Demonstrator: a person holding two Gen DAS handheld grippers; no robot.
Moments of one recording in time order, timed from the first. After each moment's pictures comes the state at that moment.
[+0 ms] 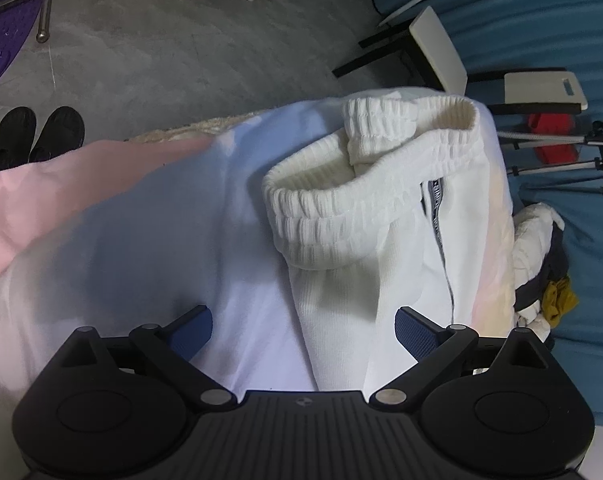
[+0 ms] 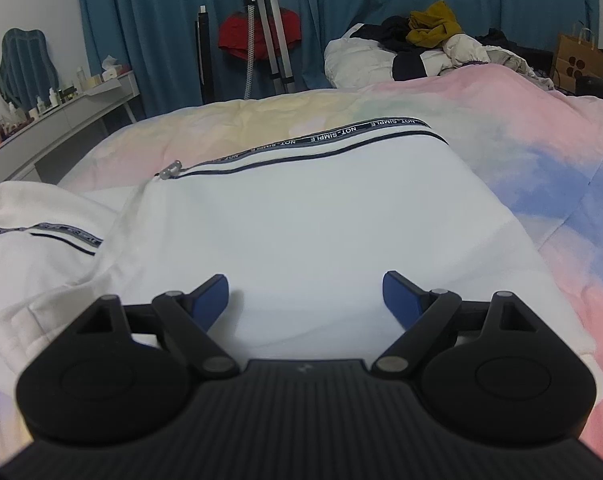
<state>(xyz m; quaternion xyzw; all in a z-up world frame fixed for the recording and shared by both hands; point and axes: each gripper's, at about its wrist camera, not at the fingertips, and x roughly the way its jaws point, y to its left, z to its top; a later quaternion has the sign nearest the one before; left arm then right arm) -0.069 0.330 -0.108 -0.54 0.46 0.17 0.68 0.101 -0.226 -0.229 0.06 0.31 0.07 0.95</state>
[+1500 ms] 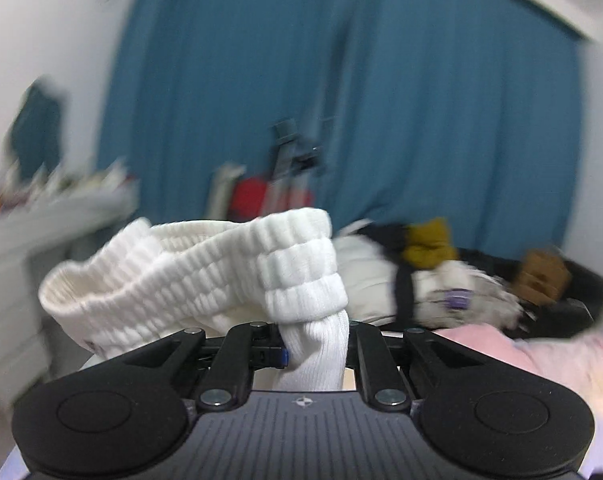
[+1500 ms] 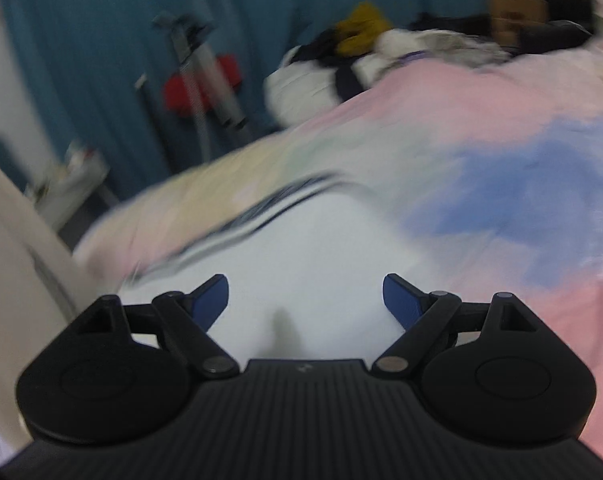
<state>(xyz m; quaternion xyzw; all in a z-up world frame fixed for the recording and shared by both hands) 0.059 -0.092 0.076 -0.02 0.13 -0.01 0.99 0.101 -0.317 -0.192 0.21 0.27 0.00 0.94</state>
